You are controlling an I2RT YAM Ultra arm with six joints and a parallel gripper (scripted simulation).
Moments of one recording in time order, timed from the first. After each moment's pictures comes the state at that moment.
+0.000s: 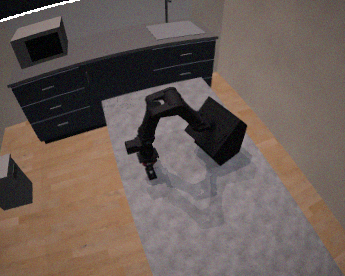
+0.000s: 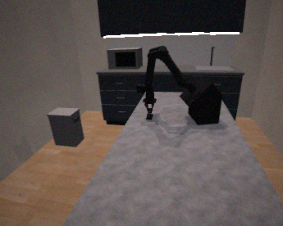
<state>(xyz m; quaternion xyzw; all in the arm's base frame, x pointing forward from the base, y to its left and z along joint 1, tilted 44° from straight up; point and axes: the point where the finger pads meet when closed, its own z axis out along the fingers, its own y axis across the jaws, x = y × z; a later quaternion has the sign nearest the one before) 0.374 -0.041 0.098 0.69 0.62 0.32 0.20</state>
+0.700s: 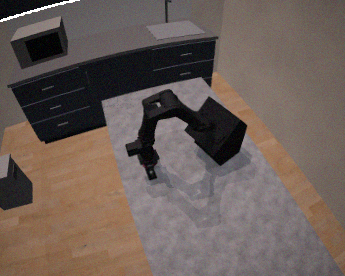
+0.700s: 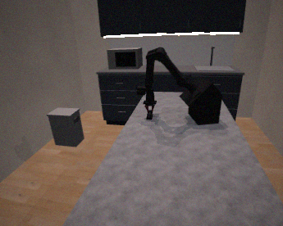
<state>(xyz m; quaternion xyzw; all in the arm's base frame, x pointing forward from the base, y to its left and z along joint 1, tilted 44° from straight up) 0.384 -0.039 0.085 0.69 0.62 0.32 0.19</state>
